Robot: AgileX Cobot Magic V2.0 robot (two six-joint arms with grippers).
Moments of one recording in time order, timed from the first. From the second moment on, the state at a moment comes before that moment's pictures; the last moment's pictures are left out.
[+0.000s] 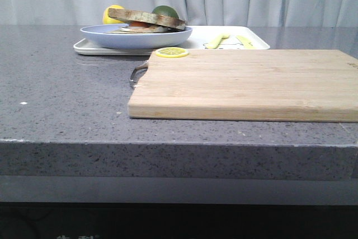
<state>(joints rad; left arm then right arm) -0.12 0.00 0.00 0.05 0.01 -0.12 0.06 0.07 -0.17 0.44 0.28 -0.39</state>
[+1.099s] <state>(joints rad) -0.12 0.00 0.00 0.05 0.01 -0.12 0.04 -0.01 0.03 0.39 0.08 -0.27</state>
